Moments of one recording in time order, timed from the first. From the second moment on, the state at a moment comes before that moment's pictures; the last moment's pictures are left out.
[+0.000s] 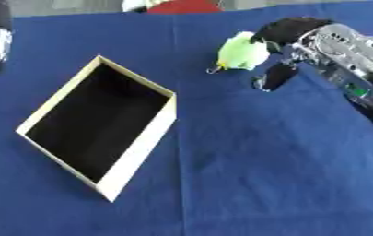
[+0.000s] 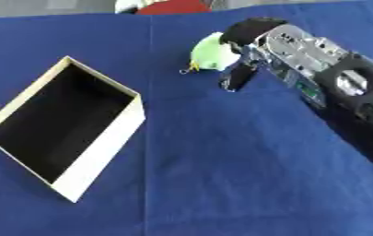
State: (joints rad) left arm -0.43 0.45 0.14 -1.97 -0.48 -0.04 0.12; right arm -1.16 -0.58 0.67 -1.26 1.03 0.28 0.69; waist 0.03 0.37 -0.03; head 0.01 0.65
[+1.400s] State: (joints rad) left arm -0.43 0.44 0.14 -1.97 -0.46 -0.04 0.12; right arm -1.20 -0.56 0.61 -1.23 1.11 0.29 0.67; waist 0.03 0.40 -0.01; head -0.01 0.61
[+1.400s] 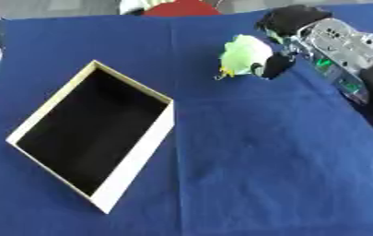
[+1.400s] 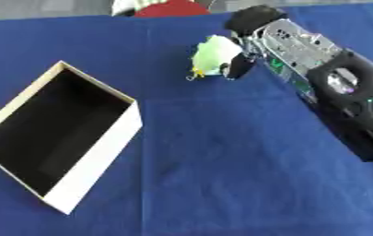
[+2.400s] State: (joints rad) left arm -0.43 0.44 0.15 -1.97 -0.45 -0.04 0.11; right arm -1.21 -0.51 0.58 -1.14 1.04 0.34 0.56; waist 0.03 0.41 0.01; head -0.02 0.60
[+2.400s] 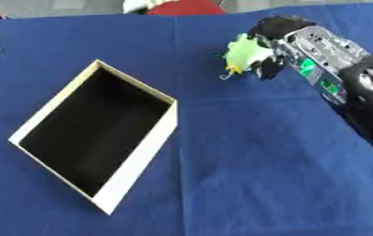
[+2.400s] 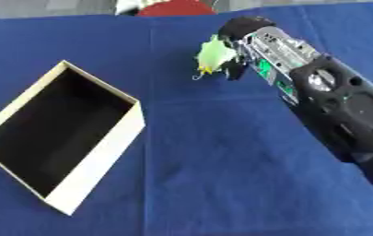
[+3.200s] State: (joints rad) left arm -0.44 0.43 0.15 -1.97 -0.46 -0.04 0.11; right arm -1.22 -0.59 0.60 -1.46 1.05 0.56 0.47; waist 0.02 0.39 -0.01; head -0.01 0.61
